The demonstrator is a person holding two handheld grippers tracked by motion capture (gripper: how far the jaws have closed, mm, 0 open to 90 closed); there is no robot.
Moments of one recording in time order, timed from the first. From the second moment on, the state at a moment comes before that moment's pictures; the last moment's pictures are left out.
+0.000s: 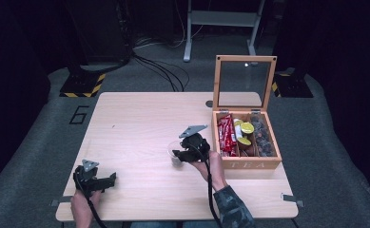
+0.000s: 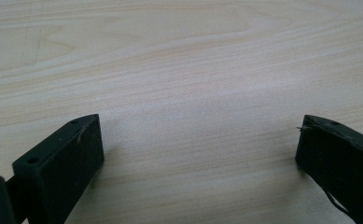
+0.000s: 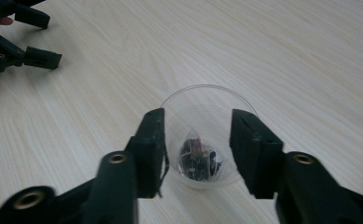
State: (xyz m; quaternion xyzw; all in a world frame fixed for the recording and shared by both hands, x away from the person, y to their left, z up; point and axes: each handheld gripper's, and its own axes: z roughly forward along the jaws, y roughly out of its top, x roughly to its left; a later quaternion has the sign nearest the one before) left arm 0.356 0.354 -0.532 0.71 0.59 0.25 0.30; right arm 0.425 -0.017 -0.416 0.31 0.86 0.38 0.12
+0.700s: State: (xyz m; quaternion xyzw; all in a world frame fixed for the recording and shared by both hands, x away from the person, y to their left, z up) left arm 0.357 0.353 -0.532 0.70 0.59 0.25 0.30; right arm 0.378 -0.072 -0.396 0.32 0.84 0.41 0.16
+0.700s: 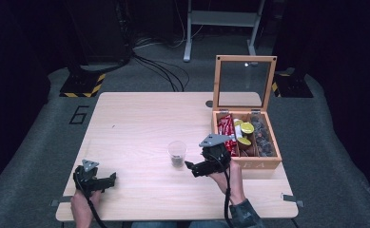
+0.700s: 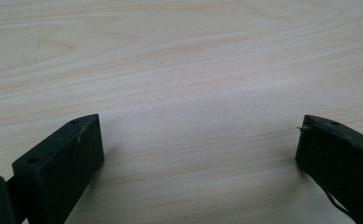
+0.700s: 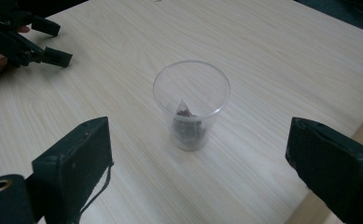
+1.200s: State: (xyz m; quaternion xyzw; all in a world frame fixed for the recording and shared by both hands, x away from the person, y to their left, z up) left arm 0.357 0.353 -0.532 0.70 0.59 0.25 0.30; right arm 0.341 -0.123 -0.411 0.36 0.82 0.40 0.19
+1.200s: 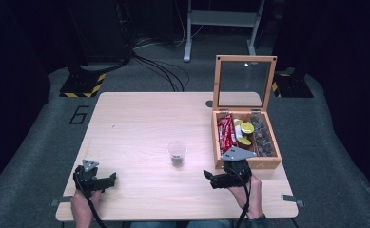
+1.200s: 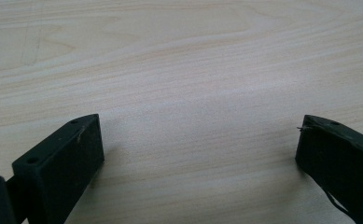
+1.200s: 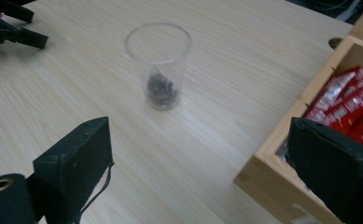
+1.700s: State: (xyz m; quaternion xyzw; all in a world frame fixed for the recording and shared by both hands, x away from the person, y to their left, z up) left arm 0.357 0.353 -0.532 0.70 0.59 0.25 0.30; right arm 0.328 -0.177 -0.487 0.43 0.81 0.37 0.18
